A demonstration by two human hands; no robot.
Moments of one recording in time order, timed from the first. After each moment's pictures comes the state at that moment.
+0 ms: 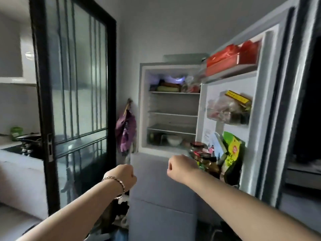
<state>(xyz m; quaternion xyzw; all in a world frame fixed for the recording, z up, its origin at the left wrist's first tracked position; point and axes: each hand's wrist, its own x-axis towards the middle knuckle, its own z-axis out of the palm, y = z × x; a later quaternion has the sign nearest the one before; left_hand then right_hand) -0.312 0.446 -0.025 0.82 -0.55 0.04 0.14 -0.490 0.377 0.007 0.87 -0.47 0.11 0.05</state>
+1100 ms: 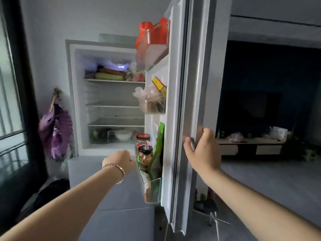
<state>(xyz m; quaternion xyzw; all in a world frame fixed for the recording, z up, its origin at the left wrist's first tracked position) -0.380 0.293 -0.025 0.71 -0.68 0.04 0.19 -0.615 0.329 0.000 0.59 -0.56 0.54 0.20</state>
